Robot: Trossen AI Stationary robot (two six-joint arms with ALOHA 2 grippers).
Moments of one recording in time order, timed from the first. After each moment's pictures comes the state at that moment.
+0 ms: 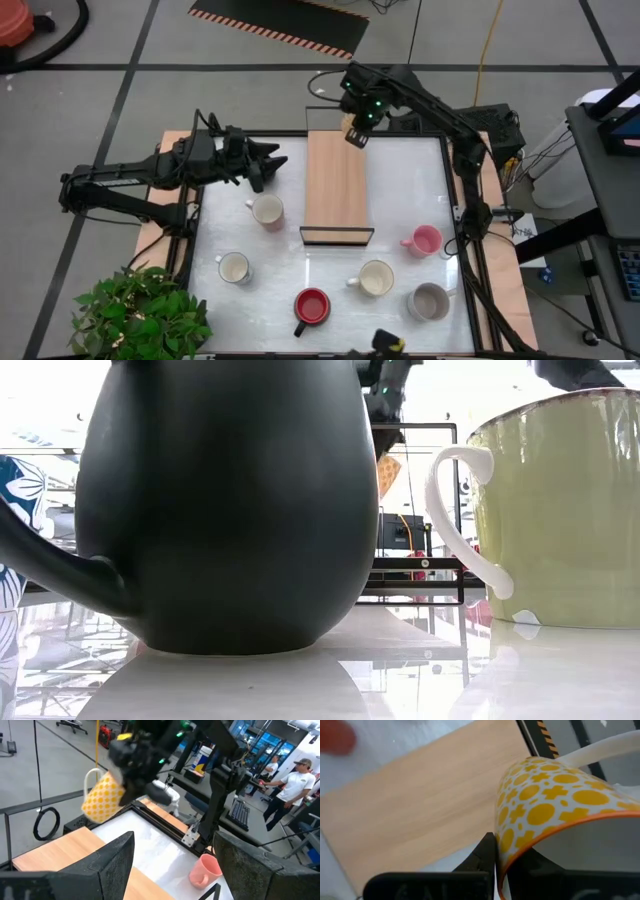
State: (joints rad) left arm 0.08 1.01 1.08 -0.21 -0.29 -0.47; right arm -0.57 2.05 2.30 -1.52 -0.03 -0.13
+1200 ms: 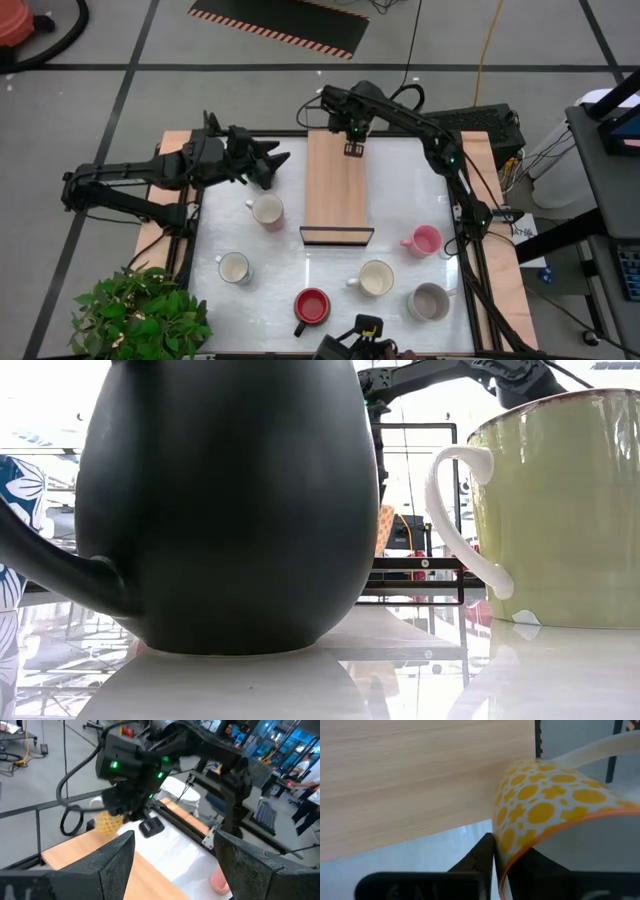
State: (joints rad) left arm 0.08 1.06 1.08 -0.23 -0.39 -0.47; right arm -0.56 2.25 2.29 -1.55 0.23 -0.39
